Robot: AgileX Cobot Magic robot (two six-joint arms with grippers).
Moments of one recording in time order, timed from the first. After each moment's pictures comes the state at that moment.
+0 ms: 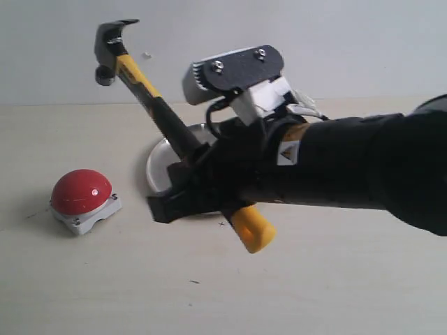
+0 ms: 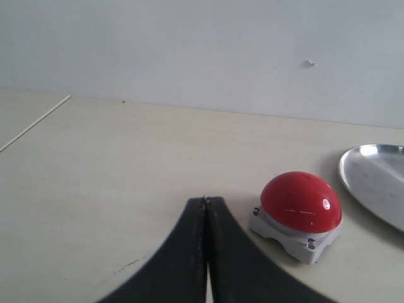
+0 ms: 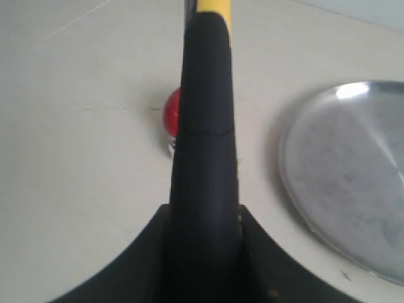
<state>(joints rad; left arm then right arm) 0.01 0.01 0.00 0.18 0.24 -0.30 0.90 1.43 -0.83 0.26 0.04 -0.05</state>
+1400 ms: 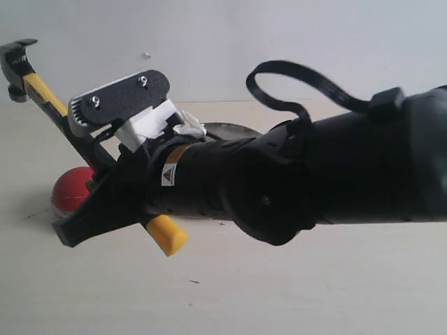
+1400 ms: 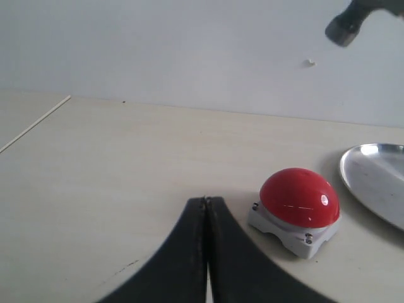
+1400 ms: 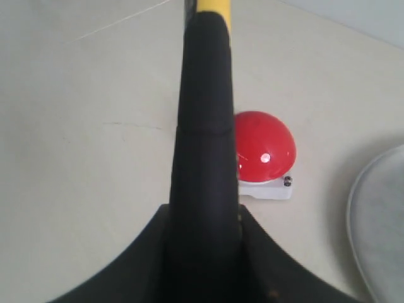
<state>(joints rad) 0.01 0.01 0.00 0.18 0.24 -0.29 1.00 1.72 -1.02 0.24 -0.09 -0.09</state>
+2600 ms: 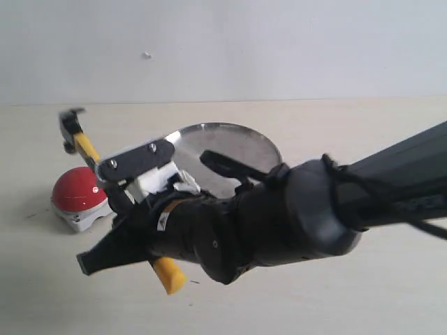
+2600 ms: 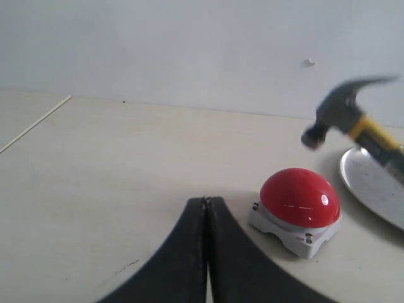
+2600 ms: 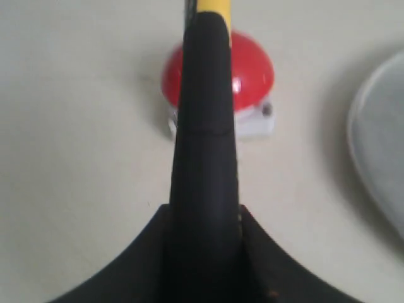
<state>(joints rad) 0.01 0.01 0.00 0.18 0.24 -0.29 1.00 1.96 -1.03 0.46 -0.22 -0.15</state>
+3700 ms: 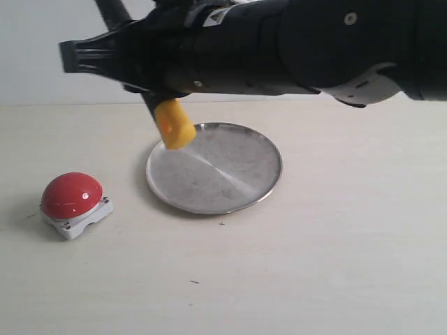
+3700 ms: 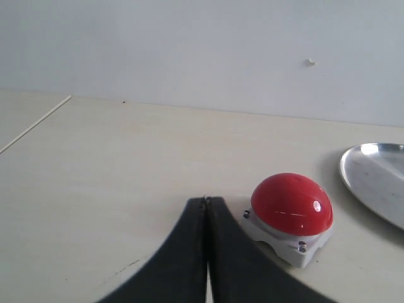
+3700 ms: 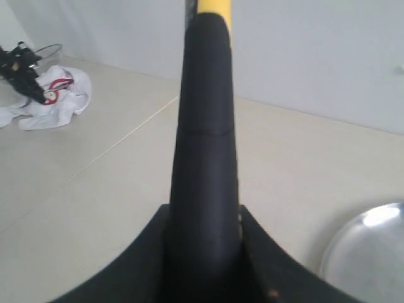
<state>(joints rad) 0.01 0.01 0.00 0.18 0.24 -0.29 0.87 1.56 -1.17 0.62 0.01 -0.28</state>
